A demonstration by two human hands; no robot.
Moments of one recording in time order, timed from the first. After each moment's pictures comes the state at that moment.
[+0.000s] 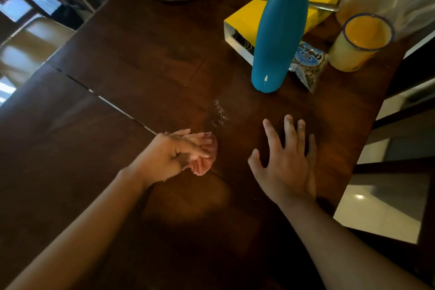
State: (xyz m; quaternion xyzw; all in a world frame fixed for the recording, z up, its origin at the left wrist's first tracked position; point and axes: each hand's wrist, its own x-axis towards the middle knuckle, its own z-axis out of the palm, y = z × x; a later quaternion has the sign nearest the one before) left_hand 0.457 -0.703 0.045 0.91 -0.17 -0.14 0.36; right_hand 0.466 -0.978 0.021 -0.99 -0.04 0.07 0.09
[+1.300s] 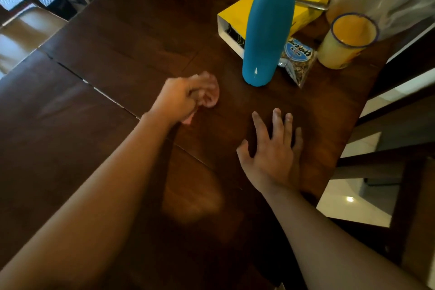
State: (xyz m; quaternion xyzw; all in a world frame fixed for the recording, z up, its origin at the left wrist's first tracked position) left_hand 0.544 -0.746 0.056 0.94 0.01 -0.09 0.33; right_hand 0.467 -0.978 0.019 -0.99 -0.04 0.06 0.11
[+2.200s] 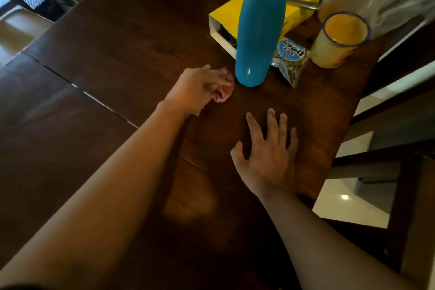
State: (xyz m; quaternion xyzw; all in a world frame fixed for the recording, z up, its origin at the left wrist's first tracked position) left_hand 0.585 -0.781 0.048 0.96 -0.08 -0.13 0.23; right_hand 0.468 -0.978 0.021 -0.99 -0.04 0.07 0.12
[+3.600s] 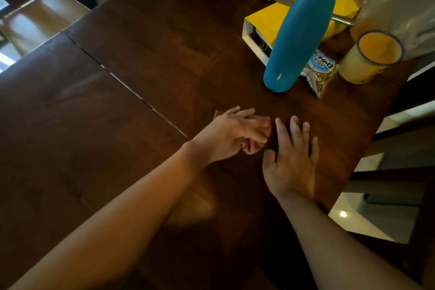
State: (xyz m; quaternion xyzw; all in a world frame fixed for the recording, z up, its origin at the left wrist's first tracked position) left_hand 0.495 -0.795 0.043 0.91 -0.24 -0.13 0.30; right_hand 0.466 -0.984 0.021 -0.99 -0.04 0.07 0.12
